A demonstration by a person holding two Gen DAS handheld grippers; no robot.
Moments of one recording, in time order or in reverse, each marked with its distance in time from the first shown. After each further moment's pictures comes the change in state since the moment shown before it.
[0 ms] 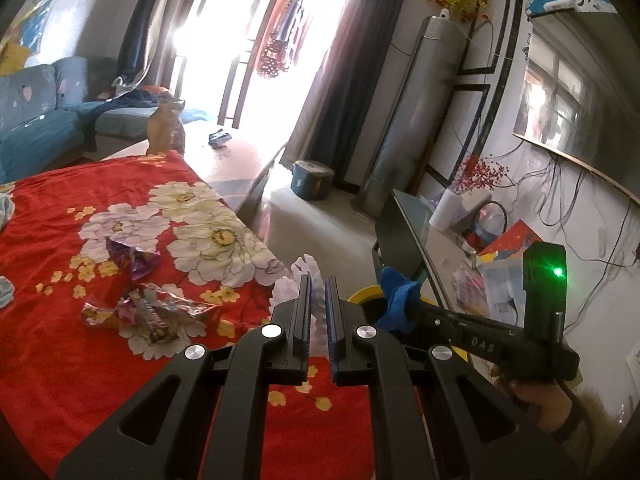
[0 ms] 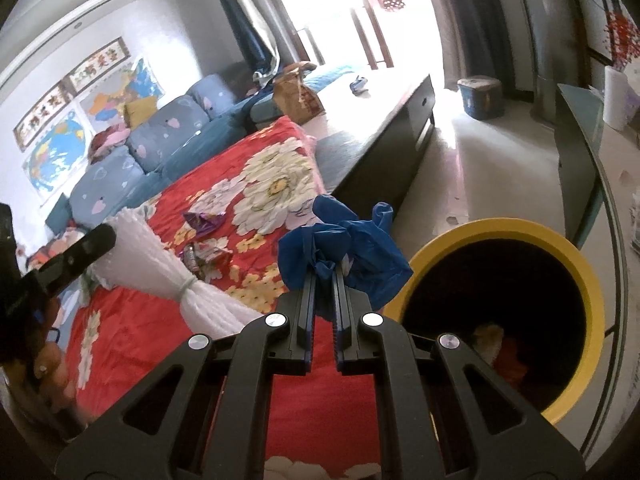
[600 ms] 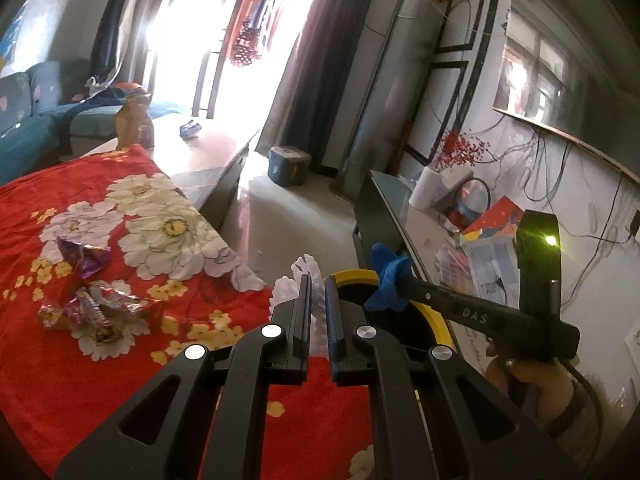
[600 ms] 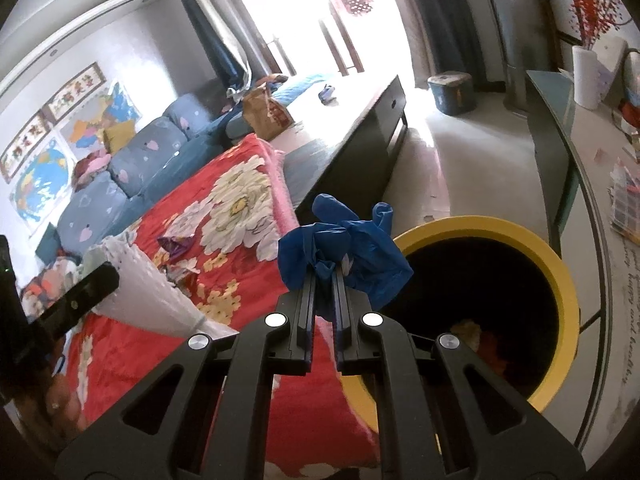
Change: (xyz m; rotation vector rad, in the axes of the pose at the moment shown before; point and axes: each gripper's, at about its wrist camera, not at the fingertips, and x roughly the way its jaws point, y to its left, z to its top) left arm 0.036 -0.045 -0.011 0.060 0.055 -0.061; right arm -0.012 -0.044 0.004 0.092 -0.035 -0.052
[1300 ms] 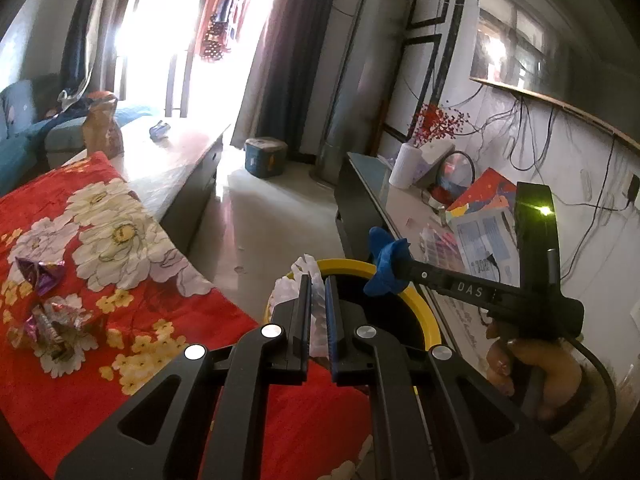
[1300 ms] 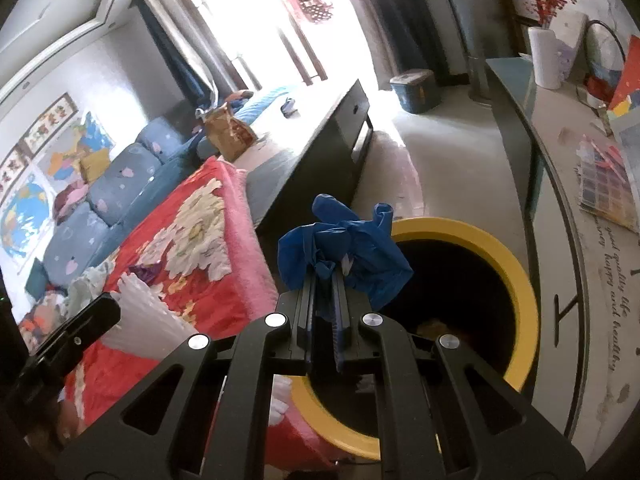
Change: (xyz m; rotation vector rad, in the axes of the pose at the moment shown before) left arm 0.045 -0.046 -0.003 0.094 0.046 -0.041; right arm -0.009 -0.052 0.004 0.107 -0.037 -0.073
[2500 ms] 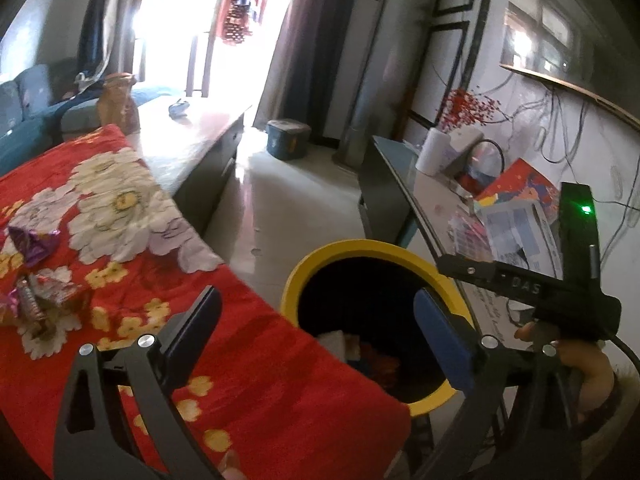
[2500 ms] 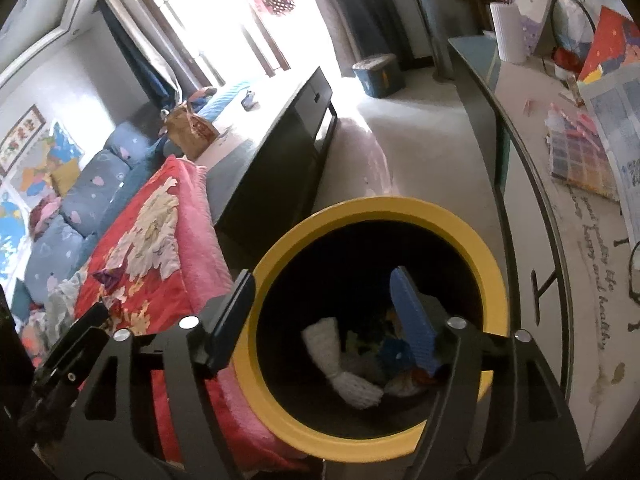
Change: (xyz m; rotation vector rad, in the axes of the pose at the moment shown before) left arm 0.042 0.017 -0.019 -0.054 0.047 0.091; right arm 0.012 -0.030 -0.008 0.063 0.027 -0.102
